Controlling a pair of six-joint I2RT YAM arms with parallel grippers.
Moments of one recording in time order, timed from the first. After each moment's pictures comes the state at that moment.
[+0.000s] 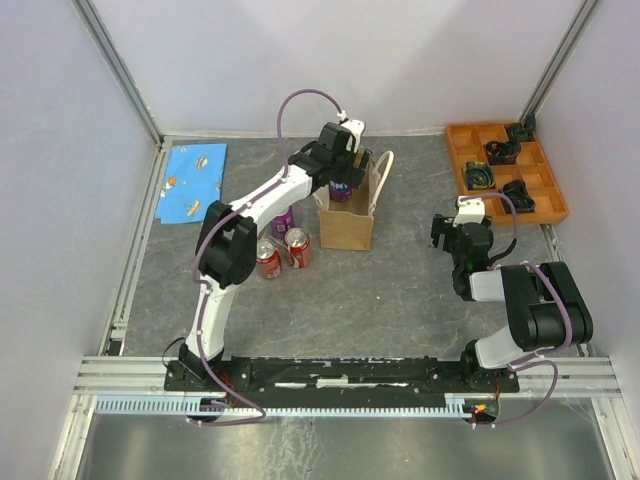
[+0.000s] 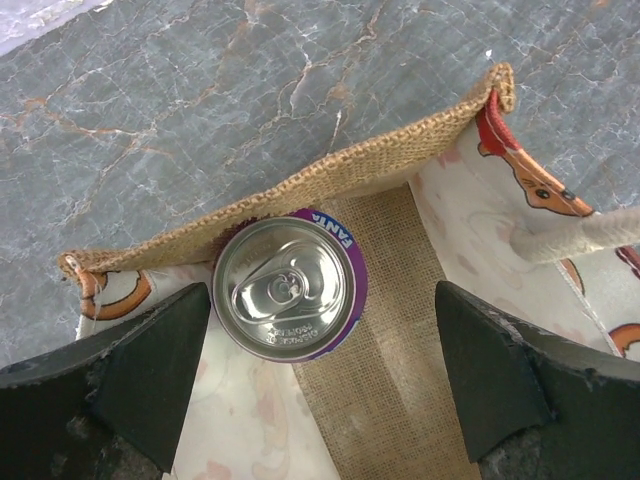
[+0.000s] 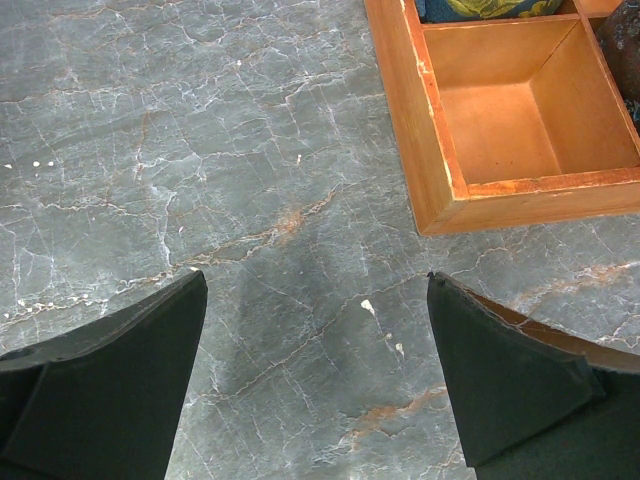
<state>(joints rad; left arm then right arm) -0.60 2.21 1.94 -0.37 -0.11 -0.04 0.07 1.51 0.34 0.84 0.18 -0.01</state>
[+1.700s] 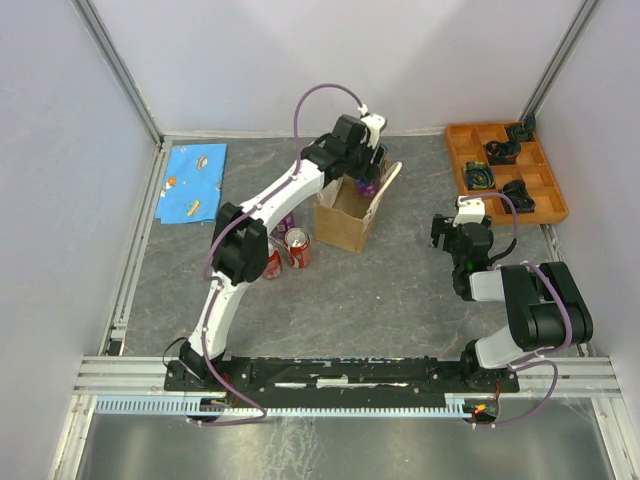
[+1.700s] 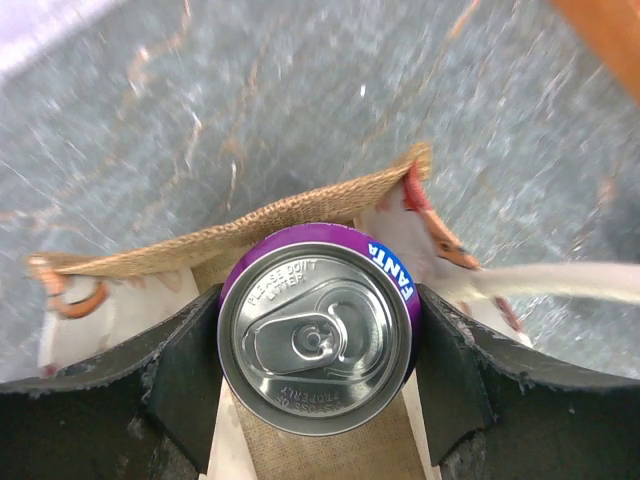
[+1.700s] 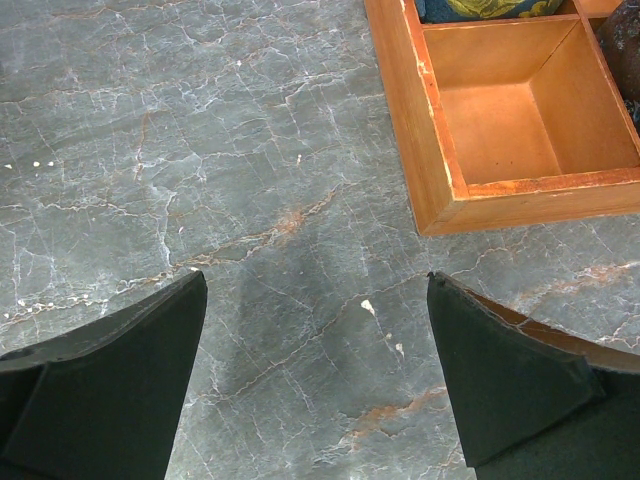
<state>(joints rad) -0.65 2.32 2.15 -0.47 0.04 -0.03 0.07 1.51 0.34 0.84 0.18 -0.01</state>
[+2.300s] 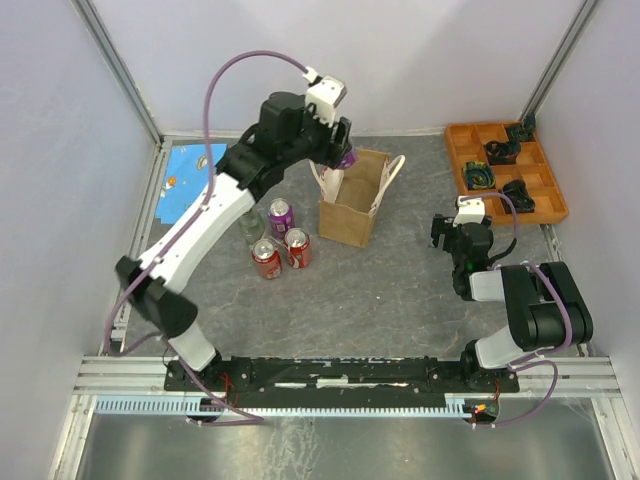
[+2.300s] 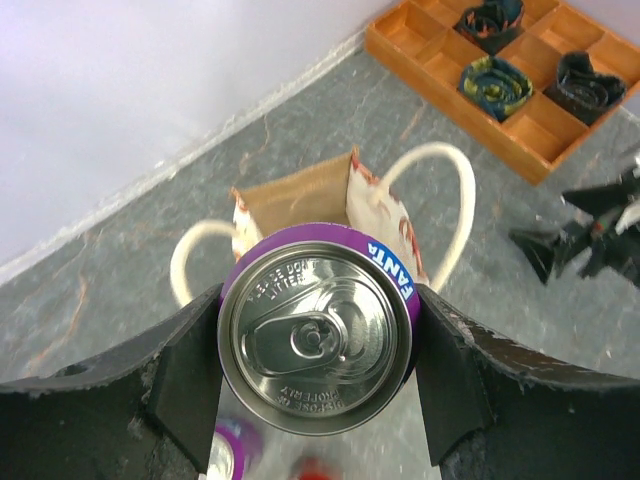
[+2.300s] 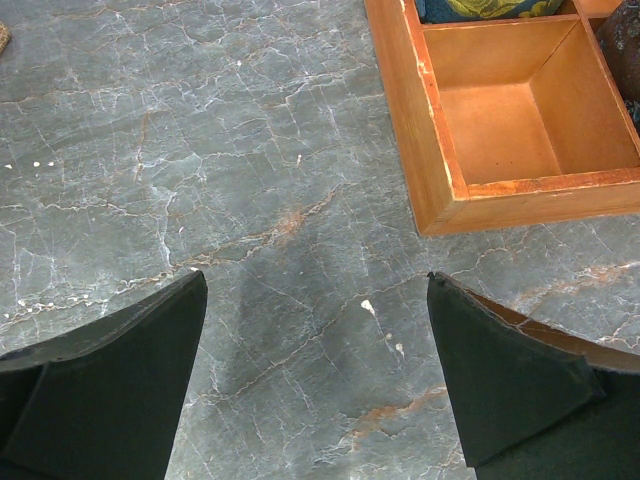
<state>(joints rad) -0.65 1.73 1.91 -0.49 0.02 0.04 0.07 1.51 0.34 0.84 0.18 -0.01</state>
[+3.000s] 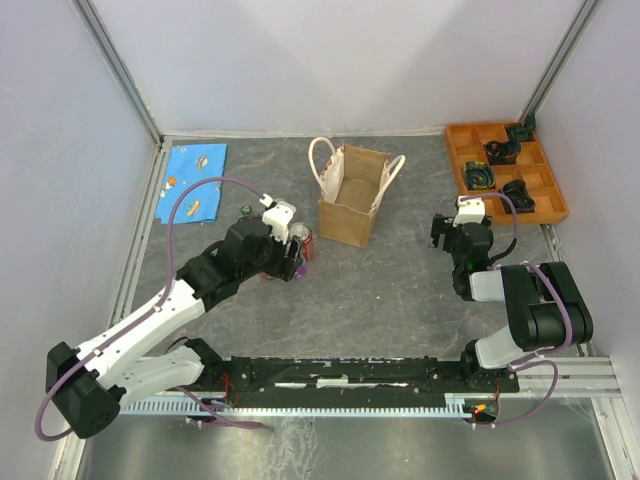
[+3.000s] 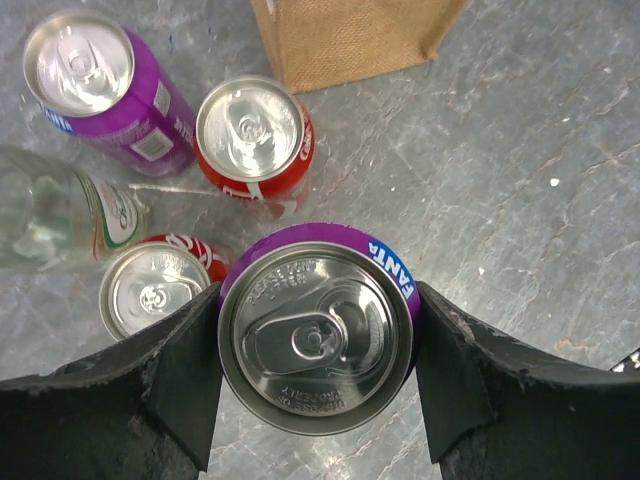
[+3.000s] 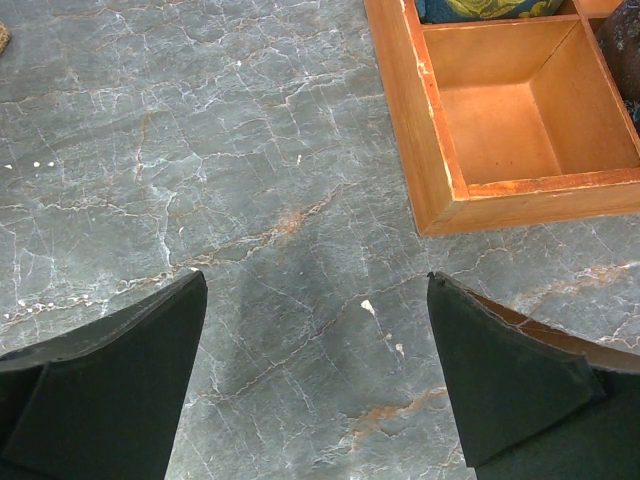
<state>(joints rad) -0.71 0.99 0.83 -0.43 -0.09 -0.11 0.07 1.51 0.34 0.84 0.18 -0.01</state>
